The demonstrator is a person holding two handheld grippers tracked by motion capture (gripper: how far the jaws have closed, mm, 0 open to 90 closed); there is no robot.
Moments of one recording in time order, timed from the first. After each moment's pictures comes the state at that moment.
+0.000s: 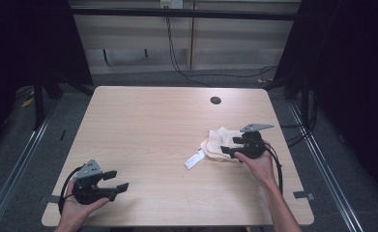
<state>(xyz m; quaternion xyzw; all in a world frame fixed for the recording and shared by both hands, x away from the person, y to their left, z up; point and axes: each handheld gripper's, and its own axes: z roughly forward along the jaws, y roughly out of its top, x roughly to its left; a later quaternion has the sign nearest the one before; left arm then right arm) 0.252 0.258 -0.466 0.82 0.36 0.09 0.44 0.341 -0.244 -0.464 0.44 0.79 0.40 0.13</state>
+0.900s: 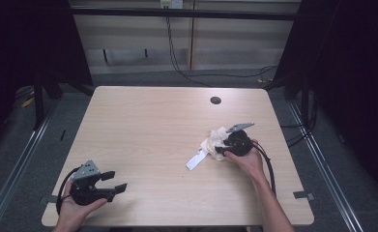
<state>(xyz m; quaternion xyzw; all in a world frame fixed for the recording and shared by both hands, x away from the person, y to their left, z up) 0.251 0.261 -0.466 0.82 0.36 0.08 0.44 0.369 -0.223 -0.497 0.43 0.83 0.33 0.14</state>
